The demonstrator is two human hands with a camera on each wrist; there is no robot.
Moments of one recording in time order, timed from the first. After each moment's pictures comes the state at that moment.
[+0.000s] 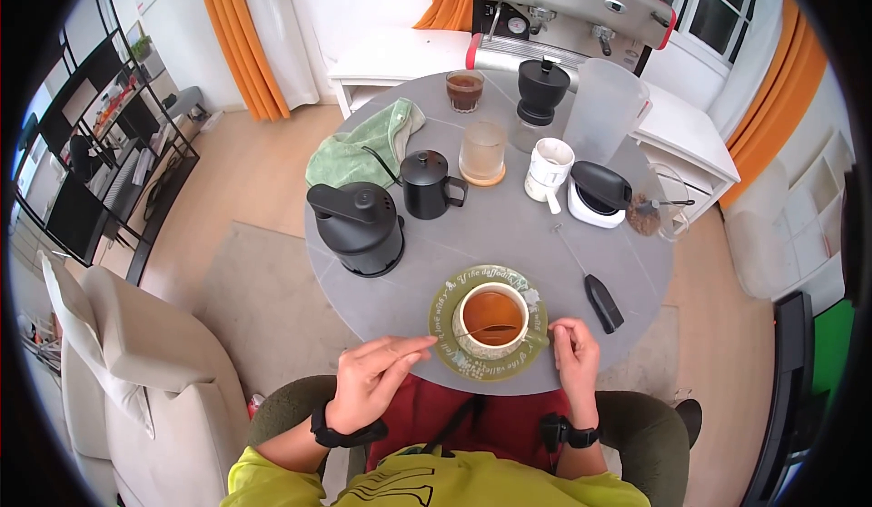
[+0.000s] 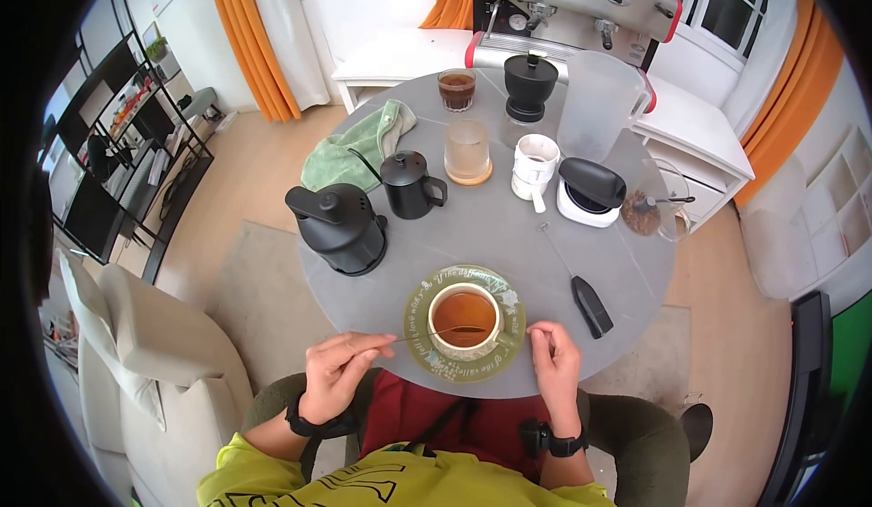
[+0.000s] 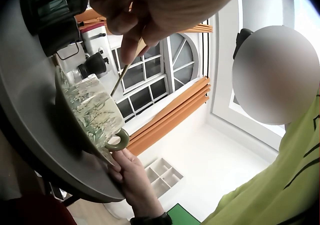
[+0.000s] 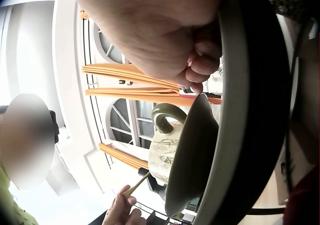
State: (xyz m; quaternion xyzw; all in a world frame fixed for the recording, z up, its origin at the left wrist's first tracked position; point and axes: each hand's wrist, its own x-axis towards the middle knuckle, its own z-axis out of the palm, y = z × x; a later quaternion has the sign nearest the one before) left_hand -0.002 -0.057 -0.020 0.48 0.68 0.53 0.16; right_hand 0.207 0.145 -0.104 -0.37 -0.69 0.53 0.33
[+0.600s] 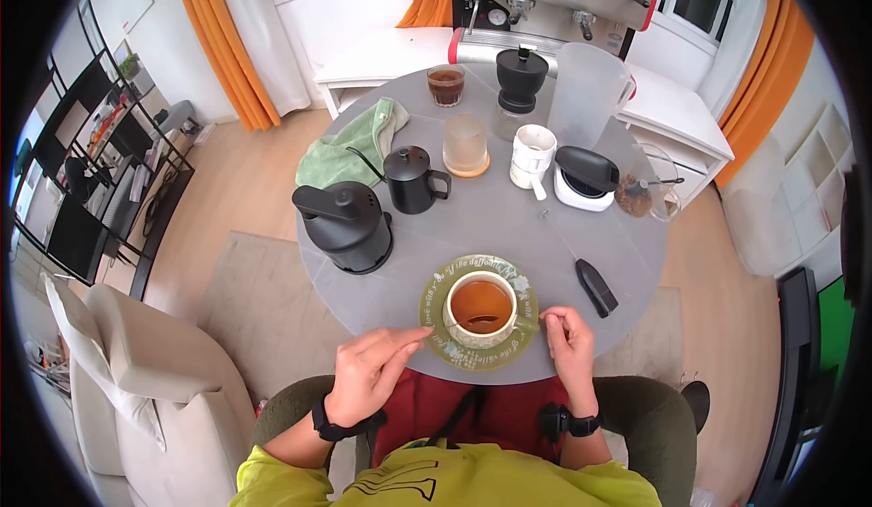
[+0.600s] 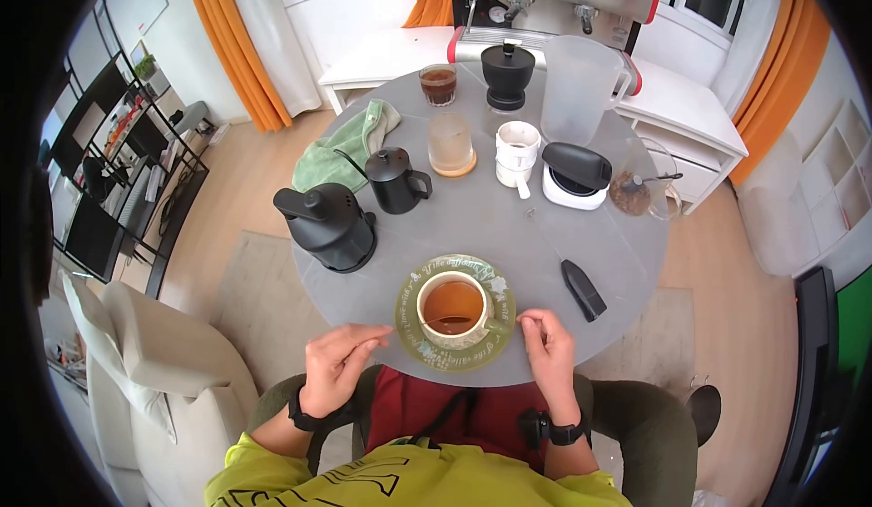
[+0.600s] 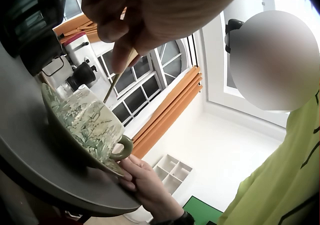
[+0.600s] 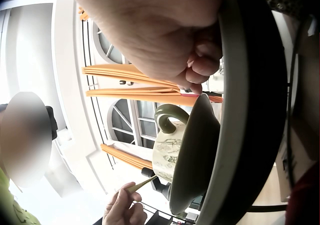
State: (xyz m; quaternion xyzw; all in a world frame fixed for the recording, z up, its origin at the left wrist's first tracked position) left_hand 0.000 -0.051 -0.022 0.54 0.70 0.46 0.10; right_hand 0.210 0.145 -0.110 -0.35 -0.70 0.51 0.35
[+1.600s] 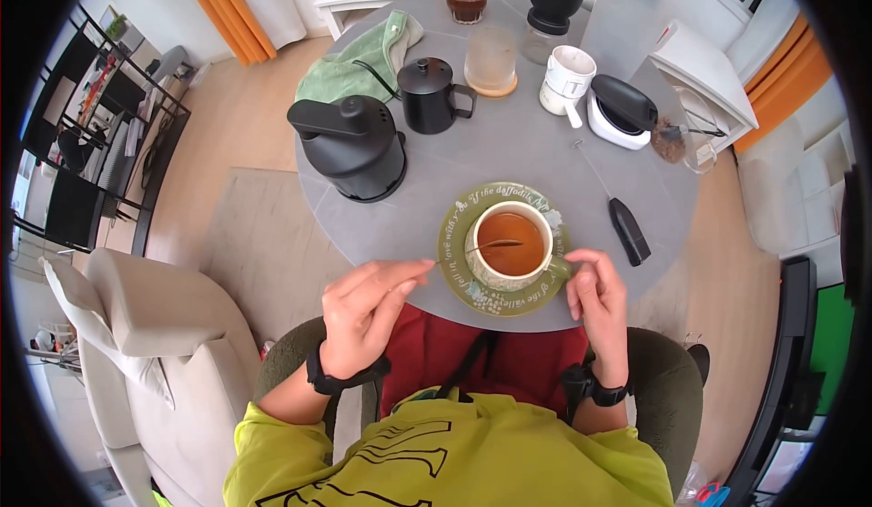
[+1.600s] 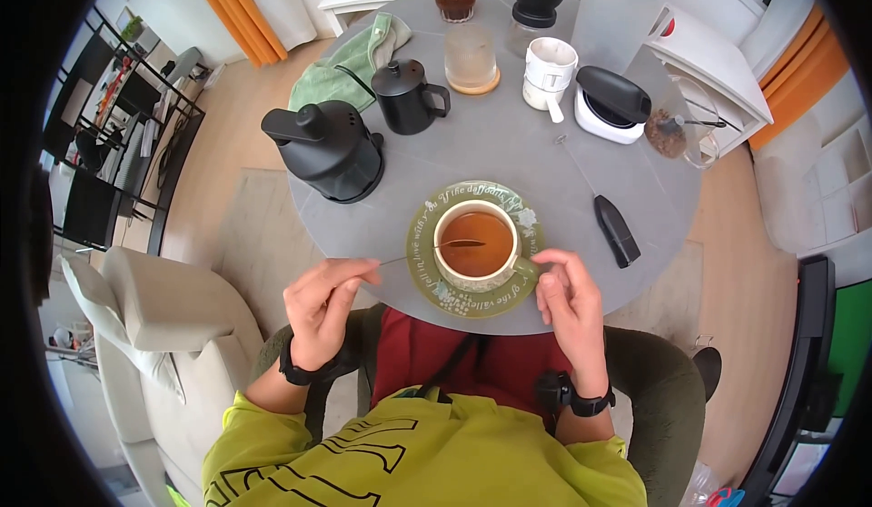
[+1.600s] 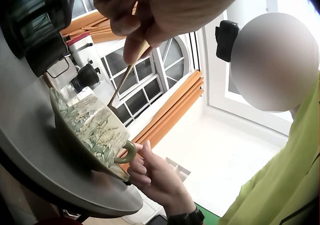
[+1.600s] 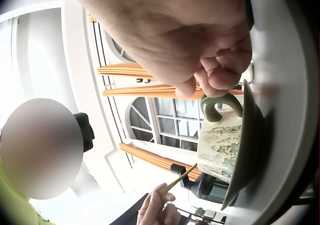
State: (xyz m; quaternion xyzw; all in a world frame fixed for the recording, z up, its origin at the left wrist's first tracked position) left_hand -0.014 -0.053 -0.028 0.53 0.67 0.52 0.06; right_hand 0.204 0.130 -0.065 -0.31 -0.67 0.61 0.29
